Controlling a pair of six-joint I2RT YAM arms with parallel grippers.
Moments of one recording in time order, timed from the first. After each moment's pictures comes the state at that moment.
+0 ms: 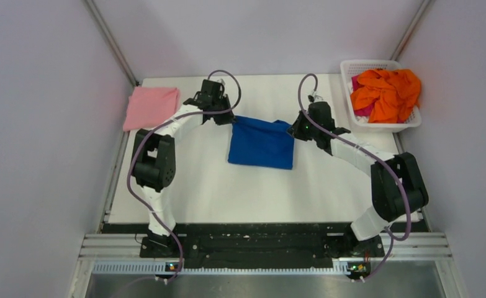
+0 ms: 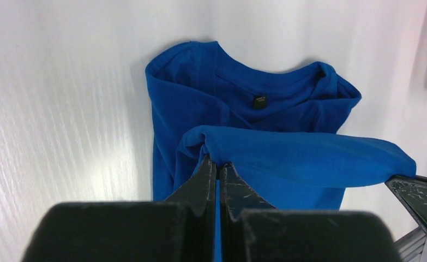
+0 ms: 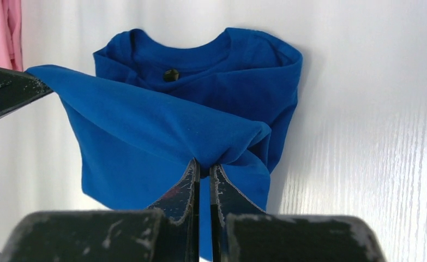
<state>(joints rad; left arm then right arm) -0.33 1.94 1.52 -0.38 0.20 -0.56 0.36 1.55 0.97 -0.03 -0.09 0.58</state>
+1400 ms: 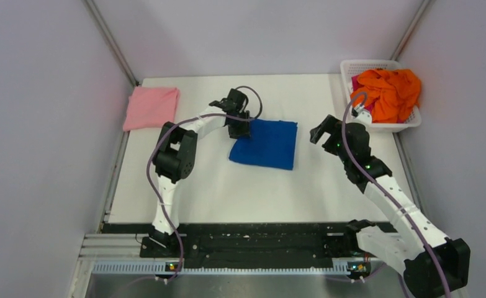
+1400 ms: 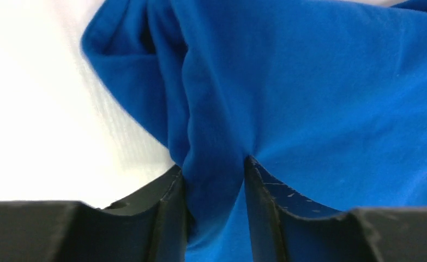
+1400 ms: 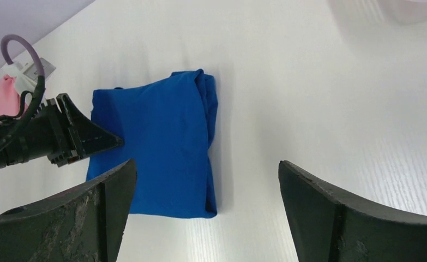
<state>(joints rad) -0.45 2.17 1.67 -0.56 0.13 -0.49 0.32 0.97 0.73 -0.20 0.20 0.62</state>
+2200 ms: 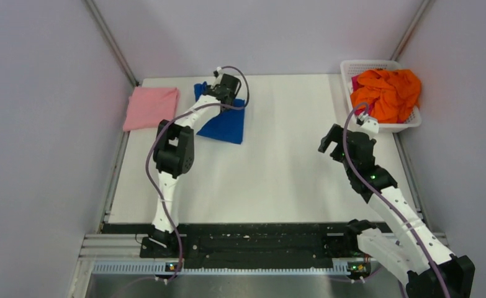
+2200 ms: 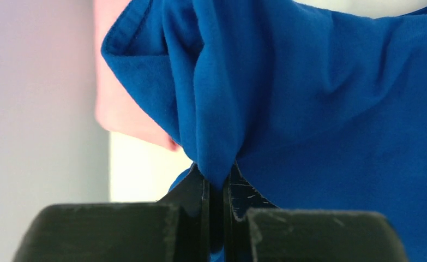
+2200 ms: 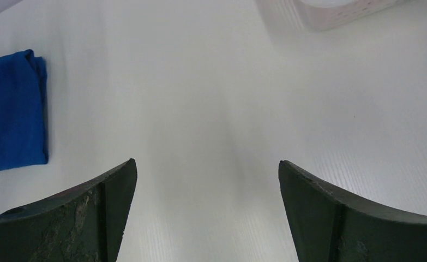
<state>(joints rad) -0.41 2.26 1.92 -0.64 -0.81 -0.06 0.32 0.82 0.67 -0.32 0.36 0.51</state>
